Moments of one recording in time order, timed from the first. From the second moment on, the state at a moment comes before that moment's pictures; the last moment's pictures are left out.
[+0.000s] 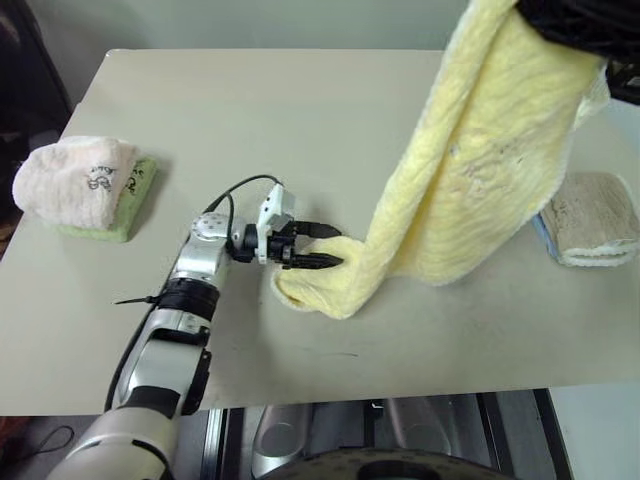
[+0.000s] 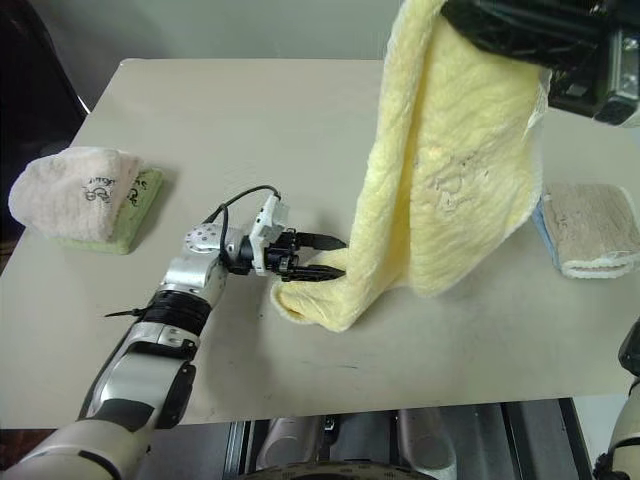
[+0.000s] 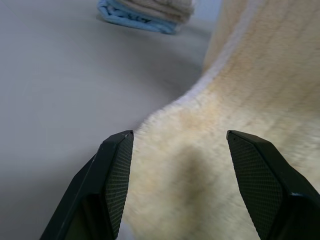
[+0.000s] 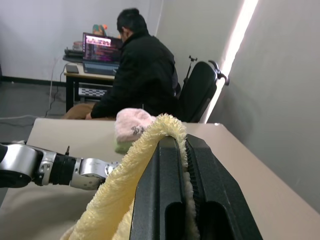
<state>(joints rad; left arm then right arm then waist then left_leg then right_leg) -0.71 0.38 -0.14 0.68 -0.29 -0.02 -1.46 -0.96 -0.95 -0.26 -0.29 1.03 0.90 0.95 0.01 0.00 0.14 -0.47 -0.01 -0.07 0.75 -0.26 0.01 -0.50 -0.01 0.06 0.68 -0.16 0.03</state>
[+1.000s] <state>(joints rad) -0.97 0.31 -0.12 1.10 -0.13 -0.13 -1.56 -0.83 -0.97 -0.31 -0.37 1.04 0.88 0.86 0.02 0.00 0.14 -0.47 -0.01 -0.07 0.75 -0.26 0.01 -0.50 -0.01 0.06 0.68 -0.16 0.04</state>
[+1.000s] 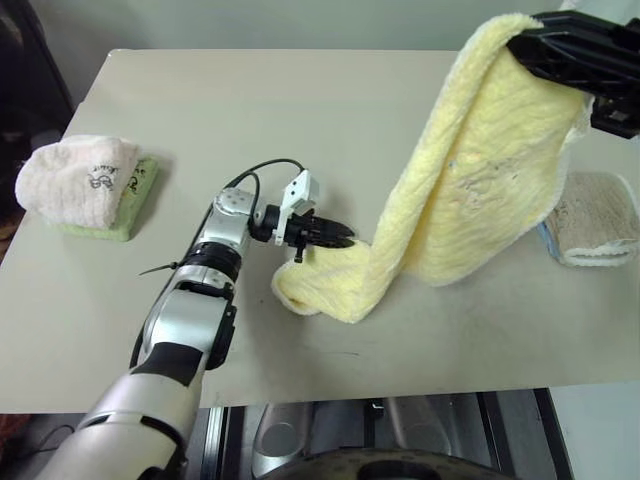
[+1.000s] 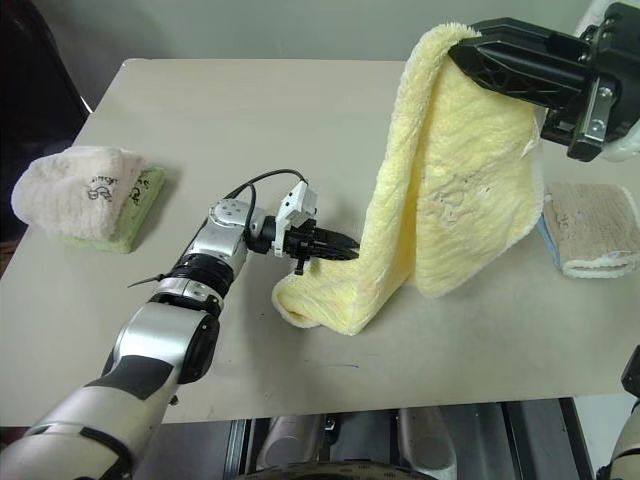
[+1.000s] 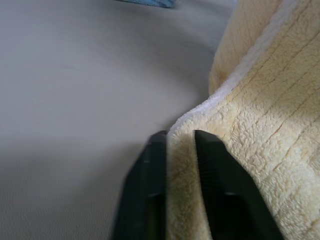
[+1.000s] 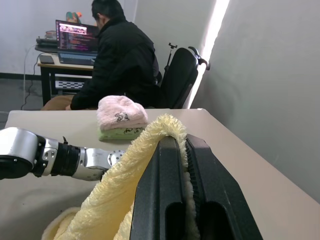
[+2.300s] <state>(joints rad) -1.05 0.27 -0.23 1.19 -0.04 -0.20 -1.56 -0.79 -0.99 -0.32 -0.41 1.04 0.86 0.84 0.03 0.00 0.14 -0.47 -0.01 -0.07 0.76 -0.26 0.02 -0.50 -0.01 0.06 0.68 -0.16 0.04</state>
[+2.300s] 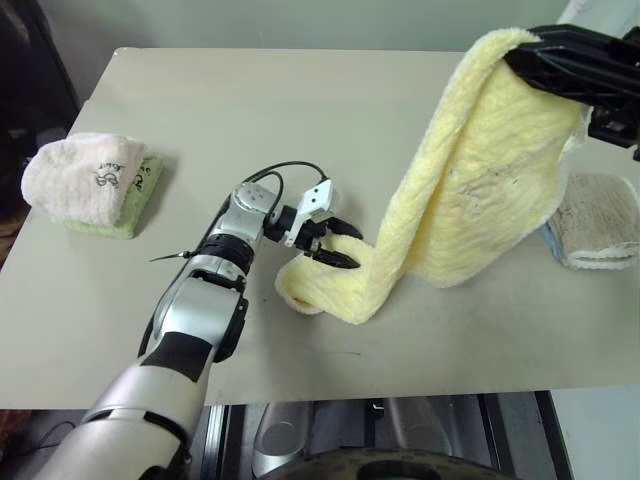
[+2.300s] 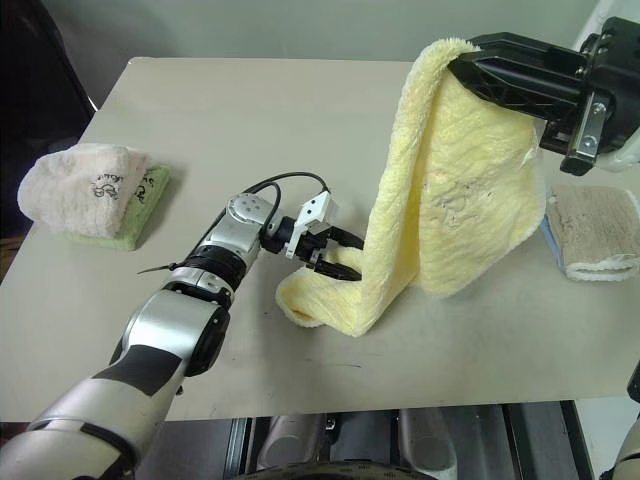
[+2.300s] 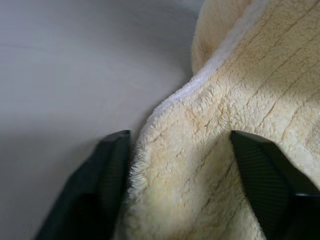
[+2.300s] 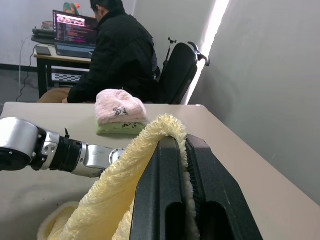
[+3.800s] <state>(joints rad) -1.24 0.72 0.06 1.30 0.09 -0.48 -0.62 -1.06 -0.68 0.02 0.62 0.22 0.08 0.80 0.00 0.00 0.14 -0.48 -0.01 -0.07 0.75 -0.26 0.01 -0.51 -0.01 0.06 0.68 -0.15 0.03</state>
